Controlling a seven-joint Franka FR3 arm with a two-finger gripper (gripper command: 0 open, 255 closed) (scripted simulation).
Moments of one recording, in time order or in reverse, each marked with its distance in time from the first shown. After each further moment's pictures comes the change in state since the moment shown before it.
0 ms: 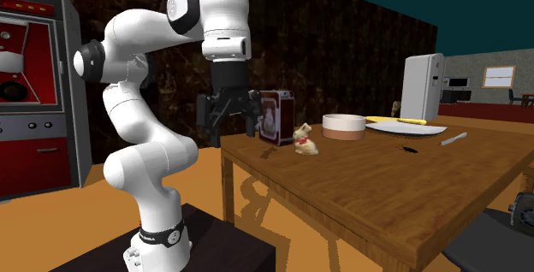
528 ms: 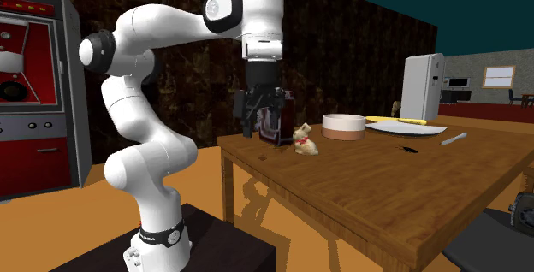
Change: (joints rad) arm 0.055 0.119 0.129 0.102 0.076 -0.023 0.112
